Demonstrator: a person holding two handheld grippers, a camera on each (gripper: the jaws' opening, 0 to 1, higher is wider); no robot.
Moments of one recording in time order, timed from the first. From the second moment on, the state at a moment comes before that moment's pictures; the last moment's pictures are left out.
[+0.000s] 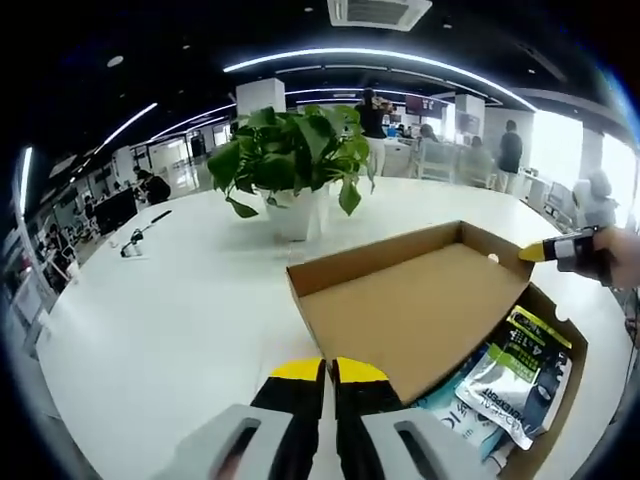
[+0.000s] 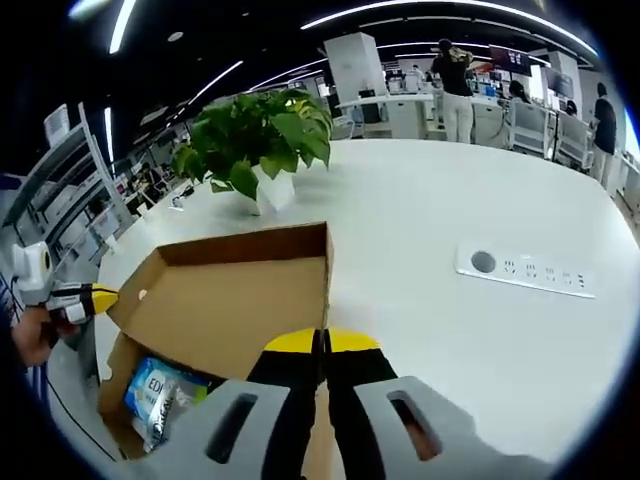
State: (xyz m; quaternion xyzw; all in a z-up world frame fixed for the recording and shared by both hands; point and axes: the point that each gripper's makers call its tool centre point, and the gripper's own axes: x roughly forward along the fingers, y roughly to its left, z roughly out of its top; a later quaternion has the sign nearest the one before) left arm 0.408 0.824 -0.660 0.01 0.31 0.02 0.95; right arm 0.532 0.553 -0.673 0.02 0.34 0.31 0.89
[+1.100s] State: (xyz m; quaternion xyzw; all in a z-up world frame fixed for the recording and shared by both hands) left arm 0.386 0.814 -0.647 -0.01 0.29 0.00 0.96; right arm 0.499 0.511 -0.668 0.05 0.36 0.31 0.88
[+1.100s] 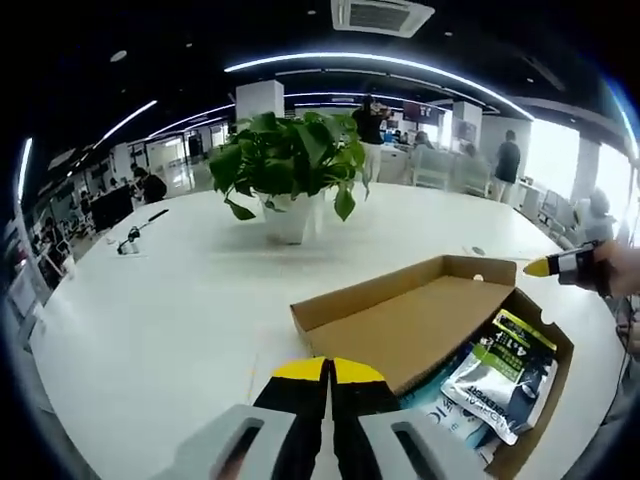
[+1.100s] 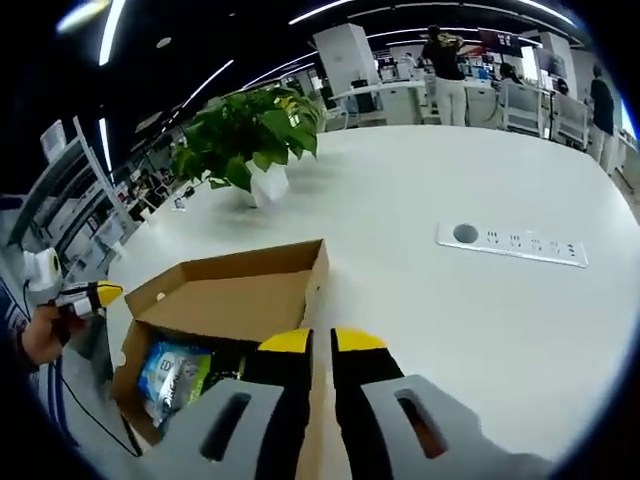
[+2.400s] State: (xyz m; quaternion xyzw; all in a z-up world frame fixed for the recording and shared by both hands) left arm 0.341 0.710 -0.655 -0.04 0.31 -0.09 0.95; right arm 0.426 0.508 -0.679 0.05 0.36 0.37 0.86
